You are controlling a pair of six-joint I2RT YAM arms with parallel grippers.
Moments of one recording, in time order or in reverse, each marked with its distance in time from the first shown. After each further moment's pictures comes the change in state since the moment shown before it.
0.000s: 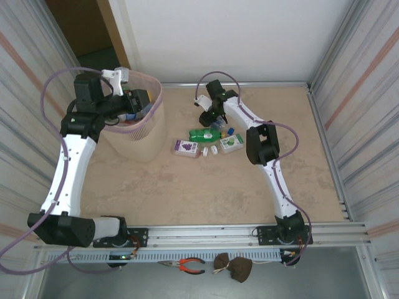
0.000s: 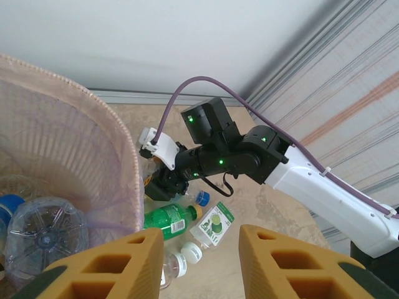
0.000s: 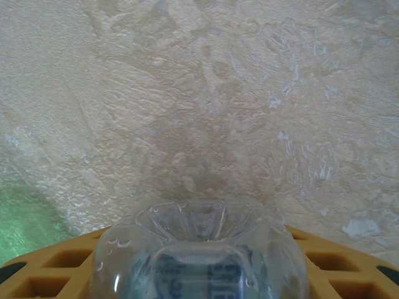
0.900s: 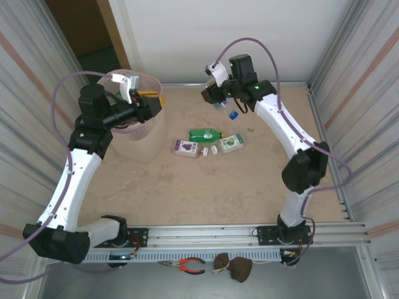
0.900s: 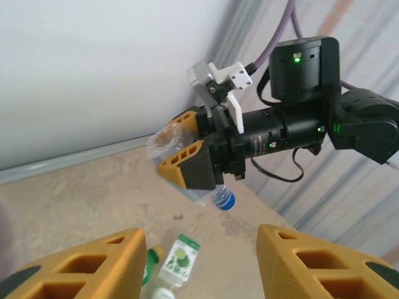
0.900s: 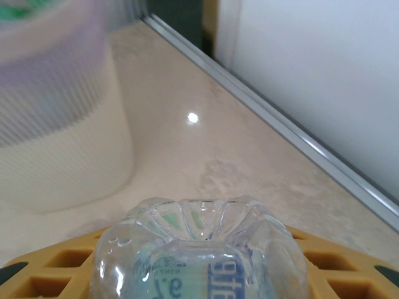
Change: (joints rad) left arm -0.124 -0.125 -0.205 0.390 0.111 0.046; right arm 0.016 -0.782 -0.507 0.278 -0.190 0.220
